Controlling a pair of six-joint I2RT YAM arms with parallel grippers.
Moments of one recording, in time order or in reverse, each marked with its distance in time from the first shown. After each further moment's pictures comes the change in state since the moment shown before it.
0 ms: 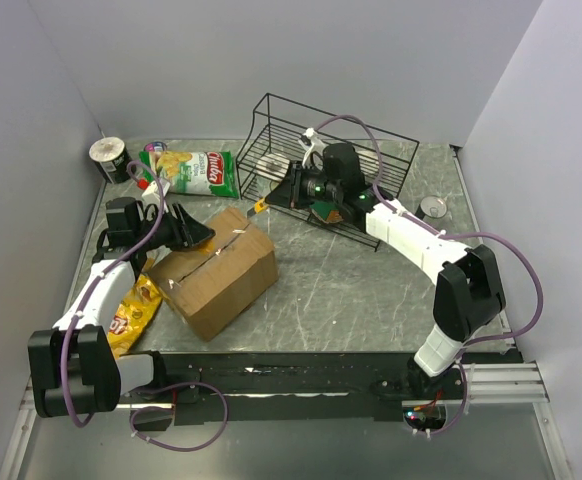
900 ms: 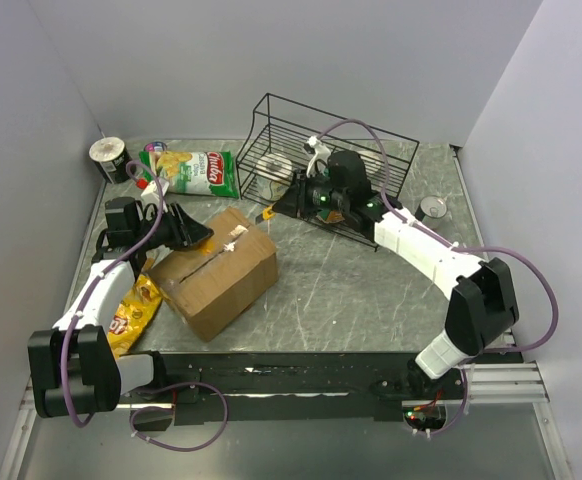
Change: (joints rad) left arm 0.005 0.002 0.000 0.007 -0.003 0.001; right arm 0.020 -0.093 -0.067 -0.080 0.062 -0.108
